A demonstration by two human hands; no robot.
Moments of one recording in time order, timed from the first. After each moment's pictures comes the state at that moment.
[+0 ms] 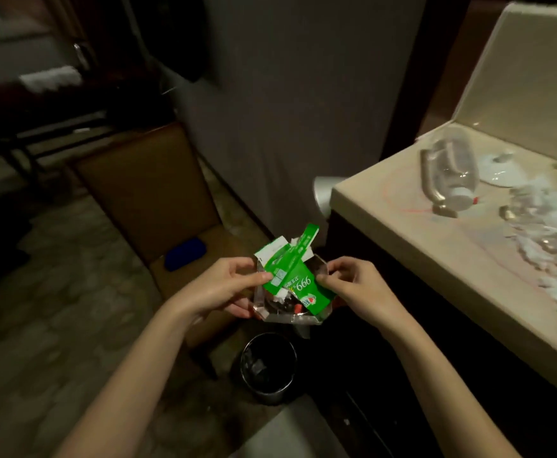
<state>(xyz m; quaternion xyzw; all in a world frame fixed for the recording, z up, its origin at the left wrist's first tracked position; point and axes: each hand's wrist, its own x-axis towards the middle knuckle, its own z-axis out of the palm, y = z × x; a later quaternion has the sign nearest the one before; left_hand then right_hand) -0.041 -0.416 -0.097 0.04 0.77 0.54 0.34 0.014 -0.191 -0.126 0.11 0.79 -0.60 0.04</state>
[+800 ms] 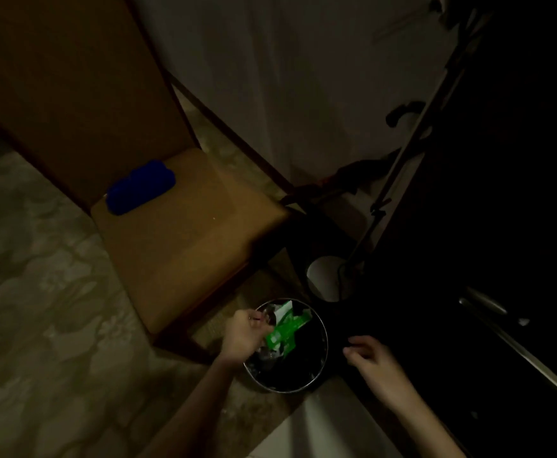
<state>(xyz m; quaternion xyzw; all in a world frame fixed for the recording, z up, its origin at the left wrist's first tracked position) -0.134 -0.433 -0.638 -0.12 0.86 0.40 0.30 -0.023 -0.225 -0.637 0.31 0.75 -0.57 0.16</state>
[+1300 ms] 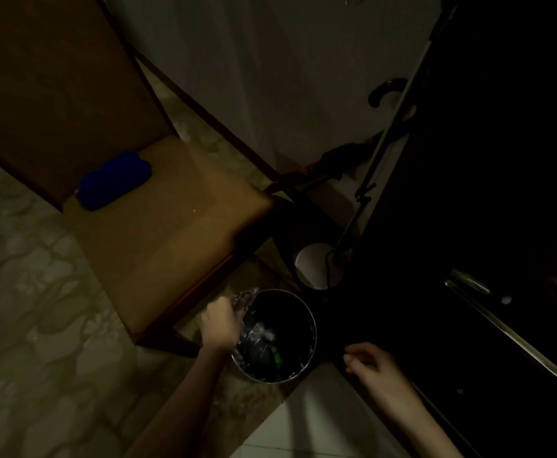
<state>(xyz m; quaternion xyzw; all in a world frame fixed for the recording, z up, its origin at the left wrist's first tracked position) -0.148 -0.432 -0.668 -0.06 0.96 0.21 0.18 0.006 -0.211 -0.654 0.32 0.73 -0.58 0.16</state>
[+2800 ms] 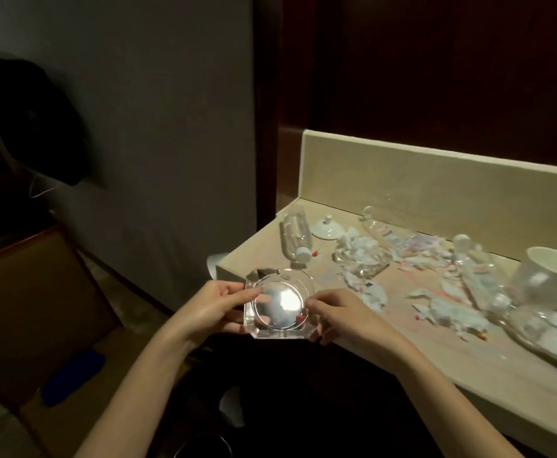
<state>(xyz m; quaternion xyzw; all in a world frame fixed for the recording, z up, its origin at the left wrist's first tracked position) -0.013 -0.291 -0.008 0.19 0.67 0.61 0.38 0.112 -0.108 -0.022 0.18 0.81 -0.56 -0.02</state>
